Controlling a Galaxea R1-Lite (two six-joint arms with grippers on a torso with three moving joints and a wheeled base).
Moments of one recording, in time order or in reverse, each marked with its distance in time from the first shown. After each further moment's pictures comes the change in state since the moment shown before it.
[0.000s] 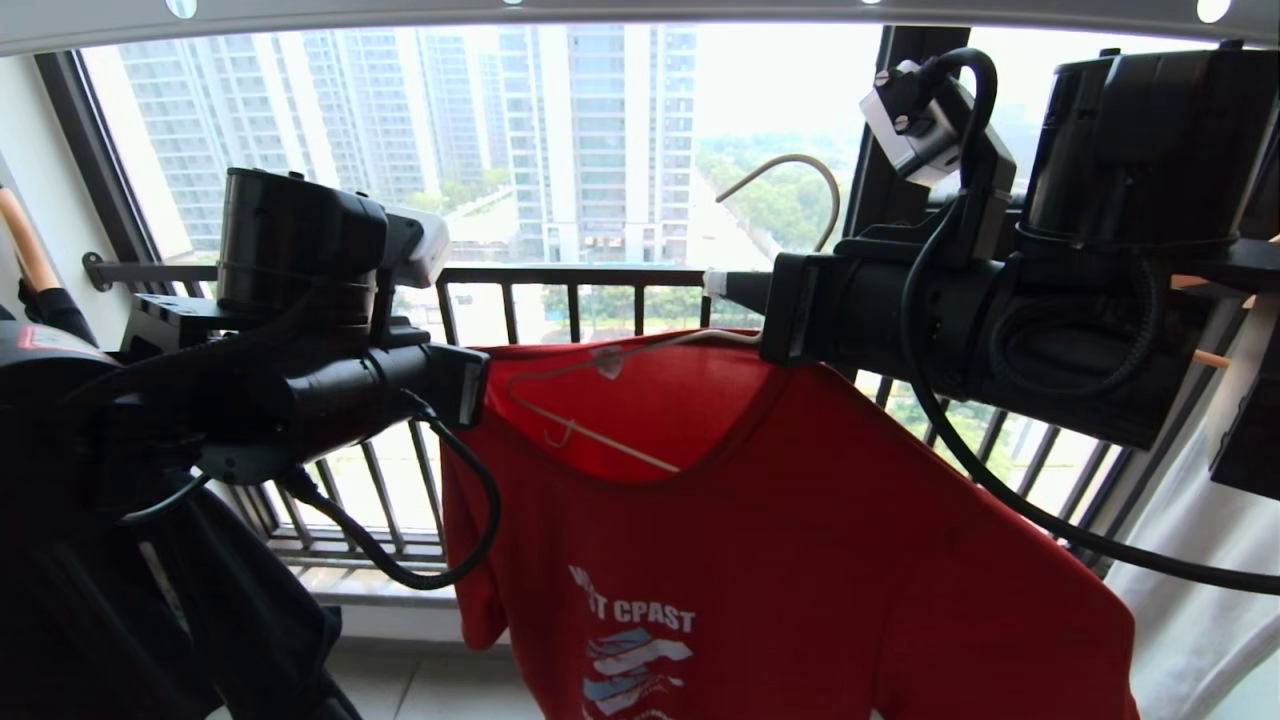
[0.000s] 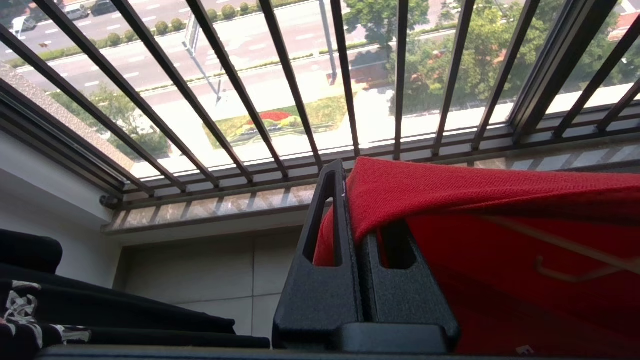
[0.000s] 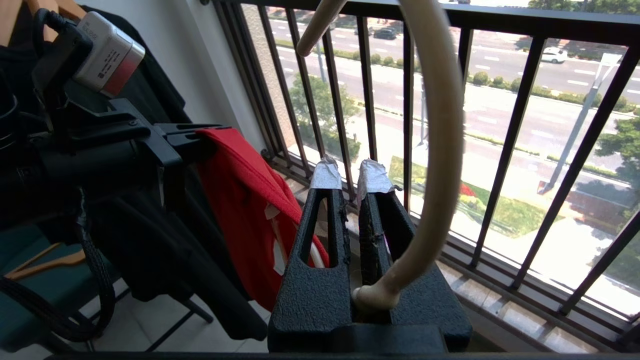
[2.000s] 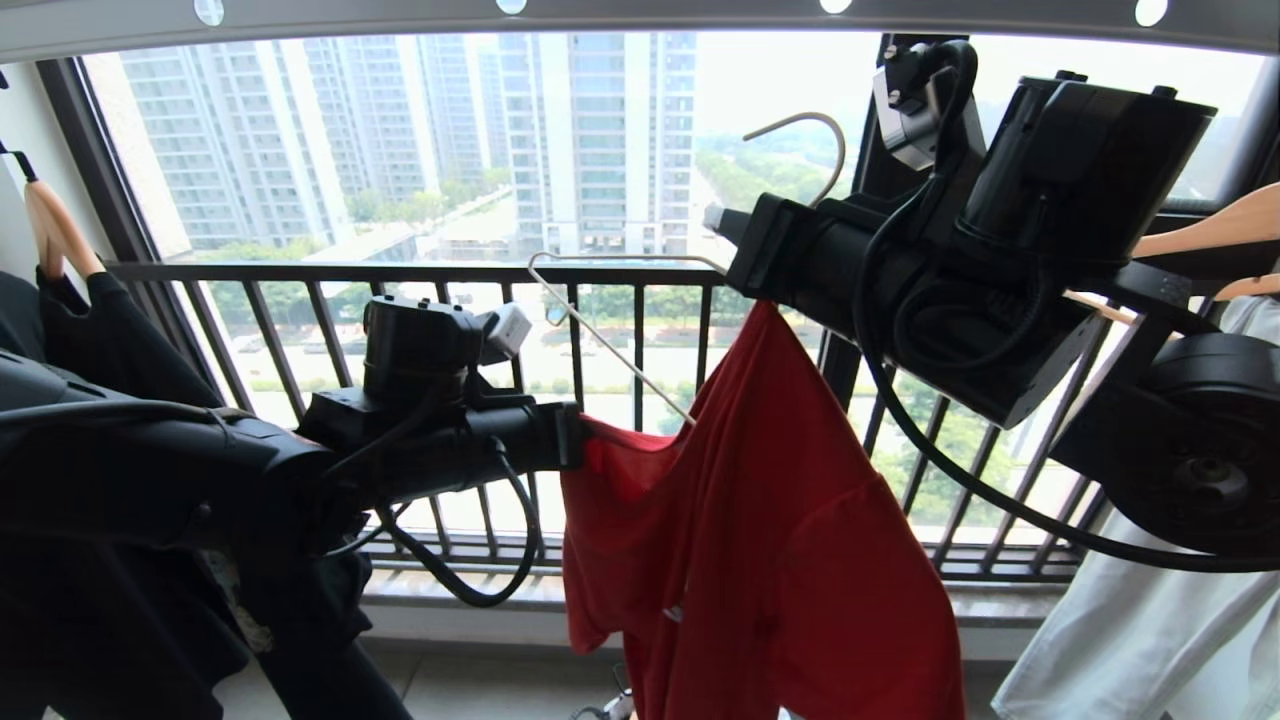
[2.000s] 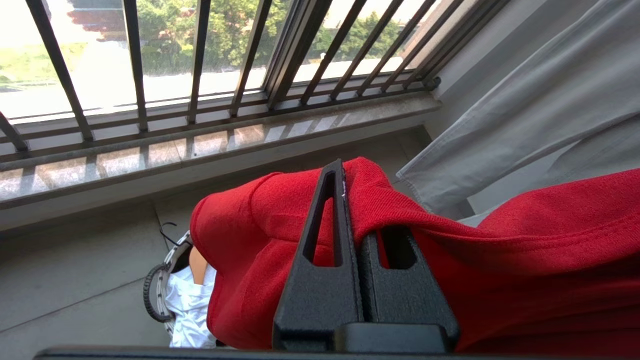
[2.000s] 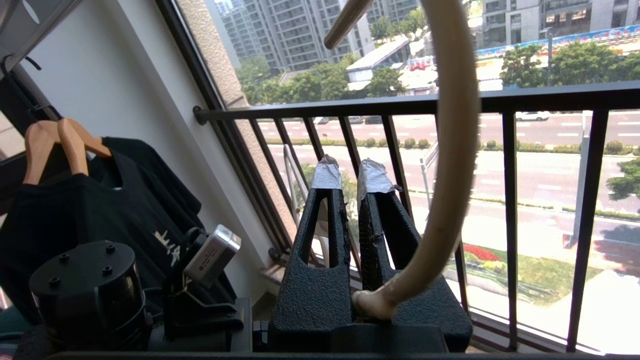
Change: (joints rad) left arm 0.025 0.236 0.117 -0.381 -0.636 -0.370; right arm -0.020 0.121 -0.002 -0.352 -0.096 0.094
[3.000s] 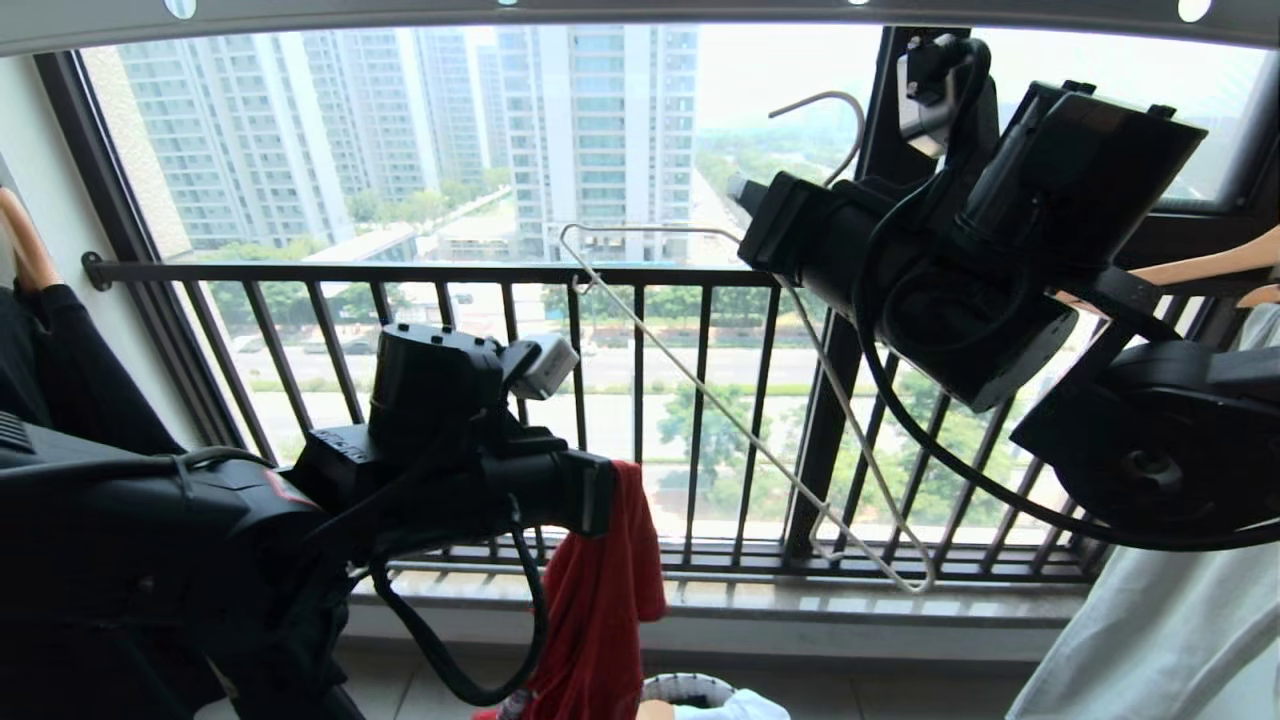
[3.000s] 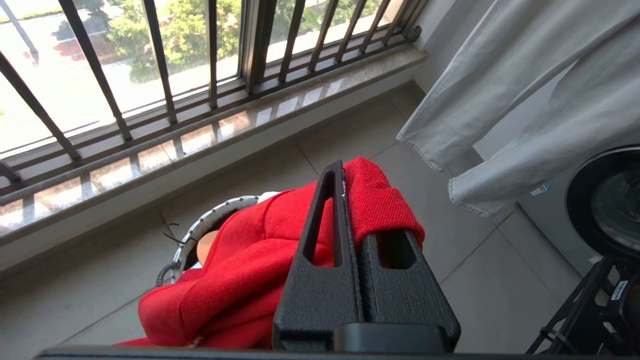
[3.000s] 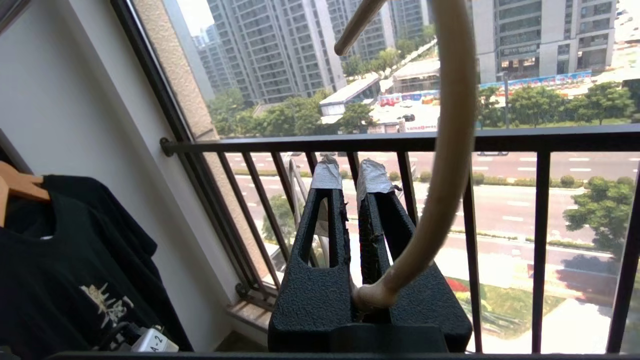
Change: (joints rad) left arm -0.117 -0.067 0.099 -0.007 0.004 0.137; right arm -0.042 0.040 -0.001 -0.130 -0.034 -0.047
